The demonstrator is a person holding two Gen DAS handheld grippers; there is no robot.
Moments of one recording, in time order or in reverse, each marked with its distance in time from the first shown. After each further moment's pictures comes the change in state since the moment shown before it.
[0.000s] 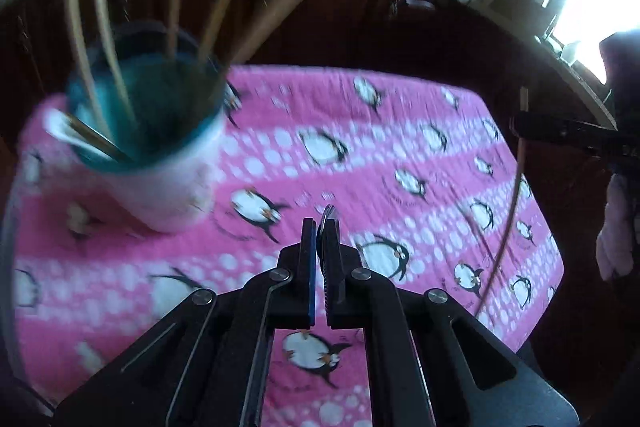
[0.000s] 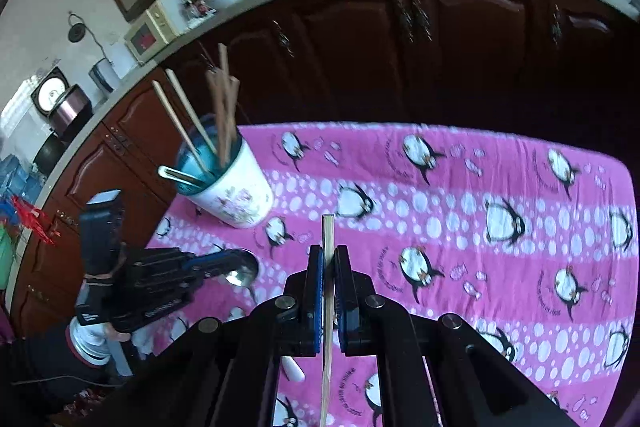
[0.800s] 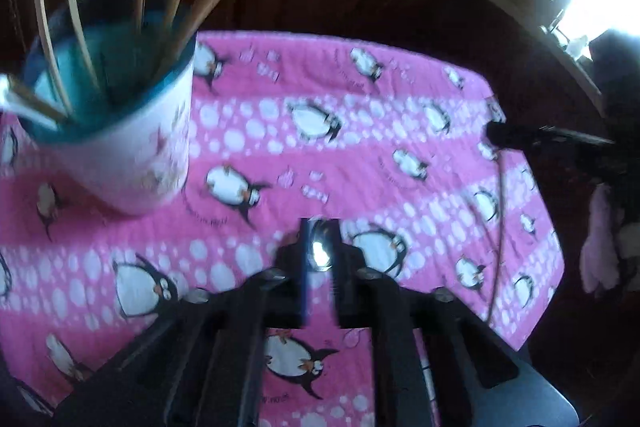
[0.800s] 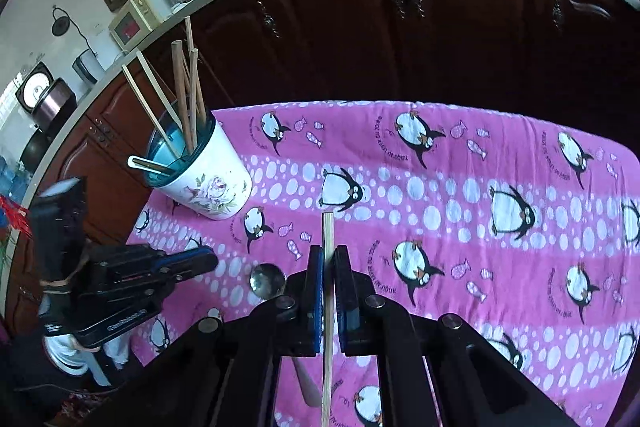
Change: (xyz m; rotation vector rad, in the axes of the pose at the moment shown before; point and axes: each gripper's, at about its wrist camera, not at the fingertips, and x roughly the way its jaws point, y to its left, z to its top) left arm 0.046 -0.007 -0.010 -0.032 0.111 -0.023; right arm 0.043 -0.025 -0.009 0.047 0.085 -0.028
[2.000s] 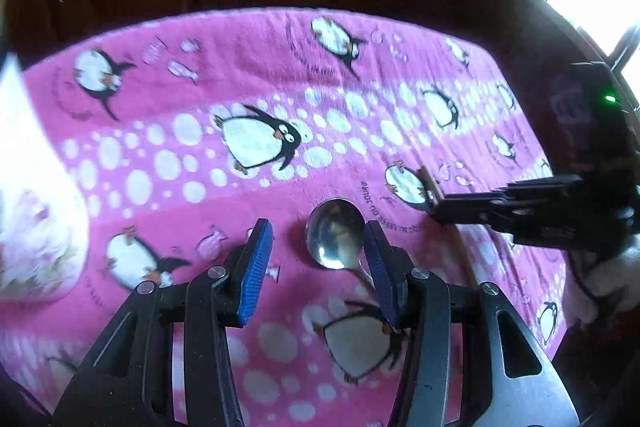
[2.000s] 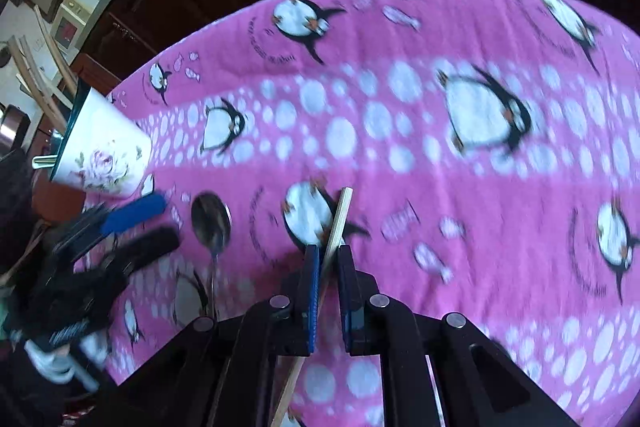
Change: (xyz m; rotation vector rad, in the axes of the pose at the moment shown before) left arm 0.094 -0.037 0.042 0.081 0.076 -0.049; right arm 0.094 -0.088 -0.022 0.190 0.215 -0.014
